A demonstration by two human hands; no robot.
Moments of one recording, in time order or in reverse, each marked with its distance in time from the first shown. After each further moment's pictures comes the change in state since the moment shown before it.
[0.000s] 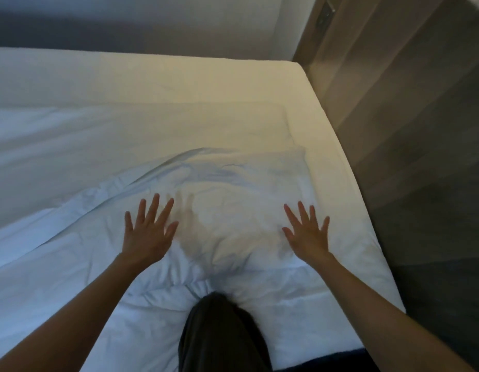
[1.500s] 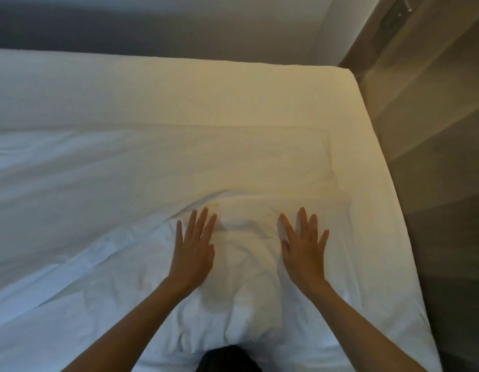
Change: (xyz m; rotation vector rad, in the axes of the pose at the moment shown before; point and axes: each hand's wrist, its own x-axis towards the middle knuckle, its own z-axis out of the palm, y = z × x) left_hand 0.114 0.037 -0.010 -0.081 0.319 0.174; right_hand 0.125 -0.077 -0.027 0.085 0.241 -0.140
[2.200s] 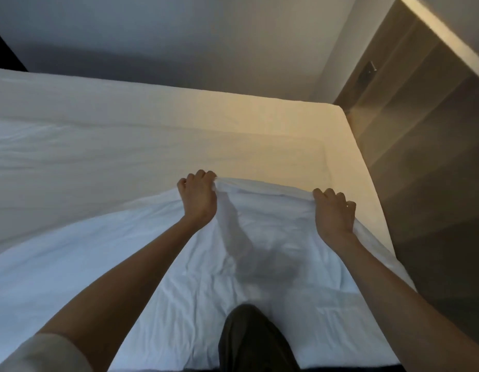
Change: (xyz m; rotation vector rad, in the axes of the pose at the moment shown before) left_hand -0.133 0.007 -0.190 -0.126 0.327 -0.291; right_hand -0.166 -0.069 -0.189 -0.280 0.108 0.054
